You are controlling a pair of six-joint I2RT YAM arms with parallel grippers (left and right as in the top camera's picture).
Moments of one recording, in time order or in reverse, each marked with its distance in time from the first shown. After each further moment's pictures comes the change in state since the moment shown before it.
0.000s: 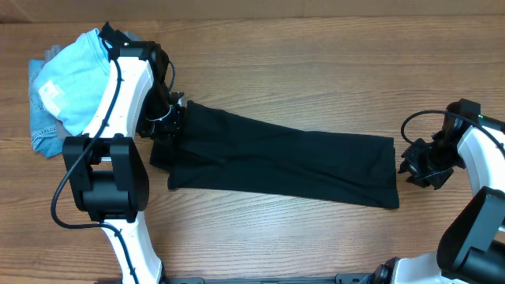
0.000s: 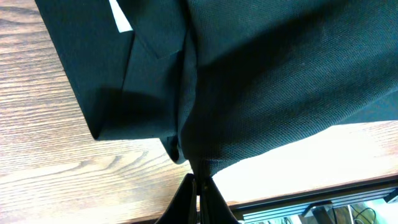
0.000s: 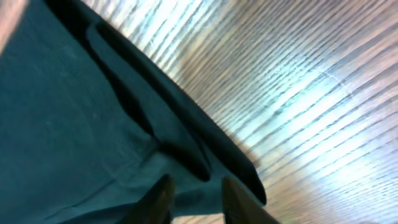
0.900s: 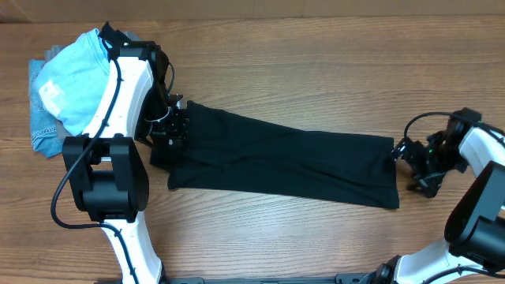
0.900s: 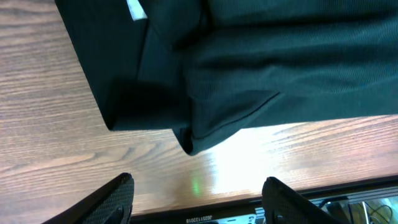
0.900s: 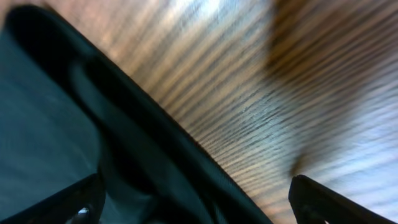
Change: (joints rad) left arm 0.000 0.000 0.000 -0.022 -0.046 0.023; right arm -0.073 0.143 -0.043 0.145 -0.153 -0.134
